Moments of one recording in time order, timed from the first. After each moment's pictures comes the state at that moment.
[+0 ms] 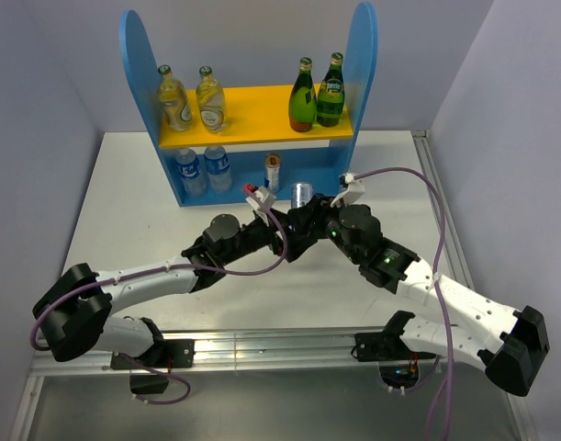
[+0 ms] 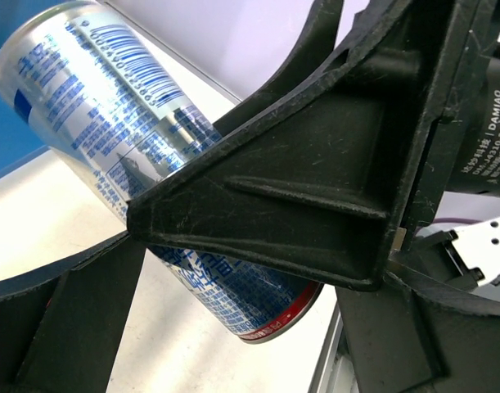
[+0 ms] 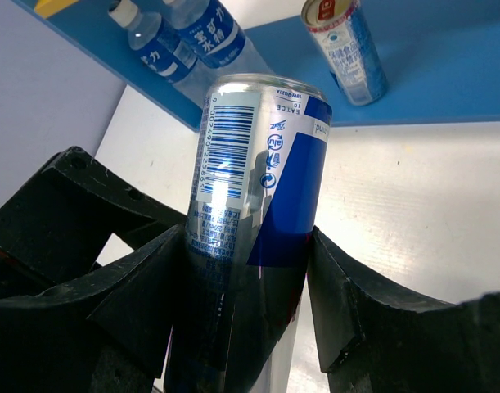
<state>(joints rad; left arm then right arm) -0.91 1.35 0.70 0.67 0.16 -0.44 0.79 0.95 0.73 -0.02 0.27 0.65</state>
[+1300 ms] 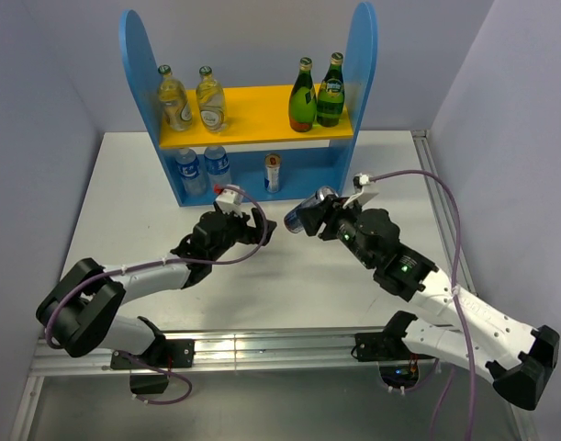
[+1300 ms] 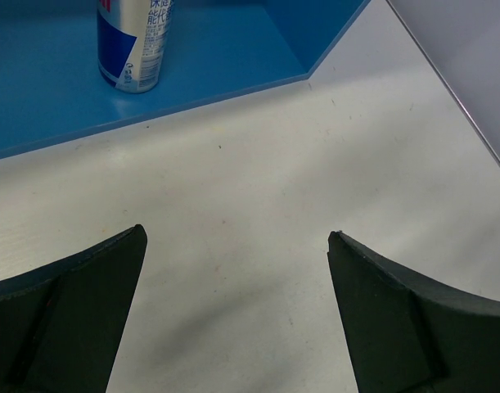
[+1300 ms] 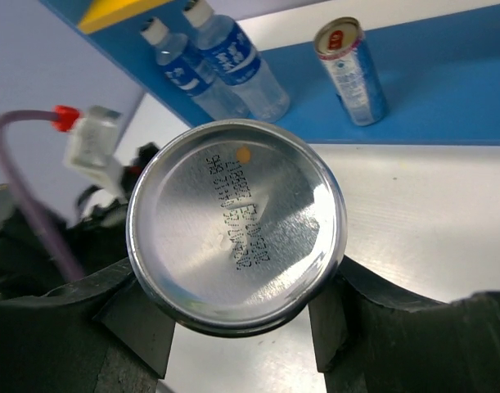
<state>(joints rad) -0.71 1.39 0.55 0.61 -0.07 -0.44 0.79 0.82 0.75 -0.08 0.25 0.61</state>
